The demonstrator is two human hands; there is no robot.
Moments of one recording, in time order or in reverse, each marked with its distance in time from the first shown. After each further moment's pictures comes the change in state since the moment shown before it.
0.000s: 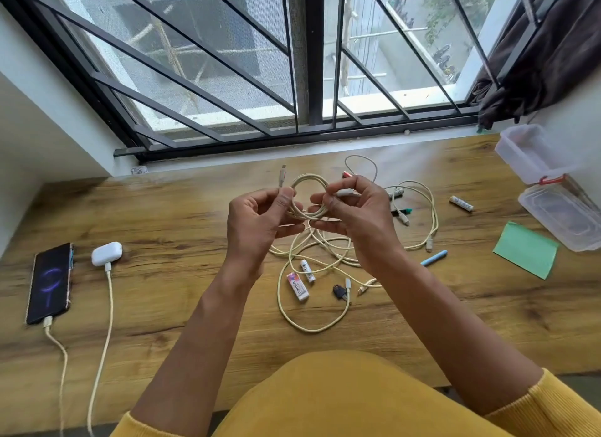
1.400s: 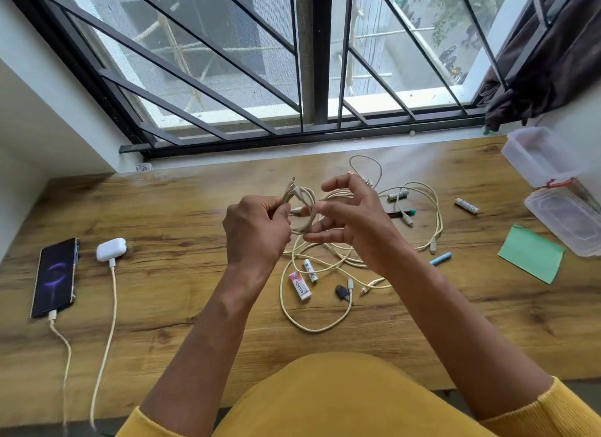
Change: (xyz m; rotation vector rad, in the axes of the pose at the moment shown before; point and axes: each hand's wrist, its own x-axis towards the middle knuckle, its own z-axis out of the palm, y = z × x) left_hand -0.002 -0.002 -0.001 0.757 0.211 0.243; right_hand 0.007 -0.002 -0.004 -0.010 -0.271 0.120
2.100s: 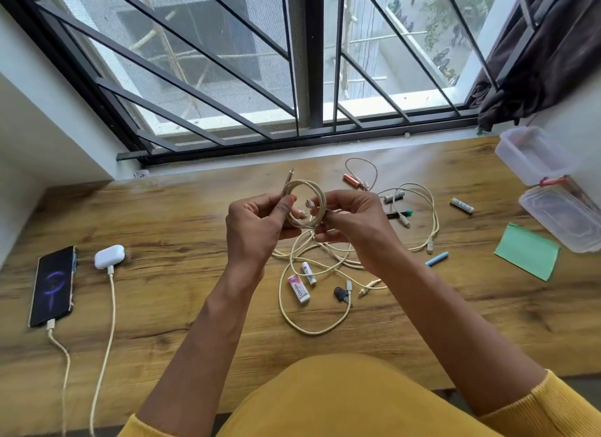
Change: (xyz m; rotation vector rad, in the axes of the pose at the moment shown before) left_hand 0.003 -0.003 0.008 -0.696 -0.119 -0.191; right_hand -0.001 0.004 0.000 -0.138 0.134 -0.037
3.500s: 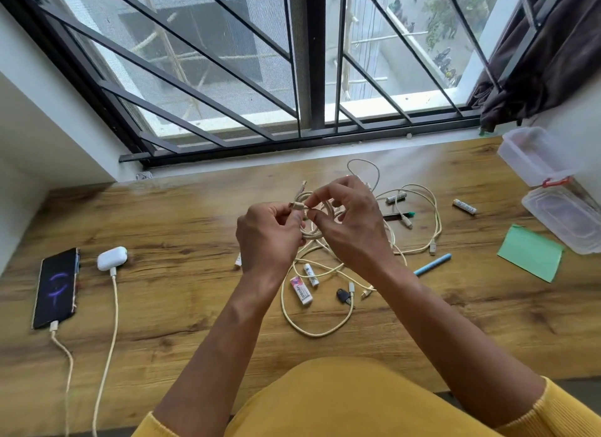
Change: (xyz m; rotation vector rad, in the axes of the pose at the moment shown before) left_hand -0.009 -0.001 0.012 0.466 0.111 0.102; right_hand -0.008 -0.006 0.020 -0.704 0.223 -0.357
